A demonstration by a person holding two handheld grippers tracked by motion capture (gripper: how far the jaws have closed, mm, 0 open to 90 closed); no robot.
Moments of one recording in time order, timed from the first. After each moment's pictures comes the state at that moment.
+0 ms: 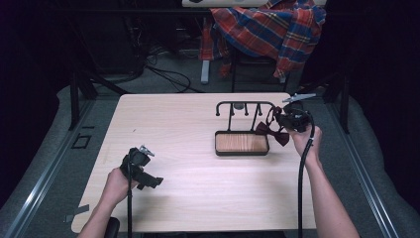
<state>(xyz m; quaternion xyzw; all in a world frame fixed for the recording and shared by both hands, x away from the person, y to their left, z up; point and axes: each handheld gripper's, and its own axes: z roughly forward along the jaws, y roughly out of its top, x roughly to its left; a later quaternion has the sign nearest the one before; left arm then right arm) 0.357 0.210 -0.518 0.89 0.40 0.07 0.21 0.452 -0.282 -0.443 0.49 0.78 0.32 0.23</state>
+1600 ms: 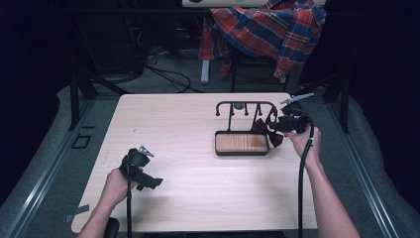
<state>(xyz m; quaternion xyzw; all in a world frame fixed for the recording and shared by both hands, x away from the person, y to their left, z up) 0.354 0.211 -0.517 0.89 0.40 0.08 0.21 0.447 -0.278 -0.439 0.48 0.80 0.31 0.19</state>
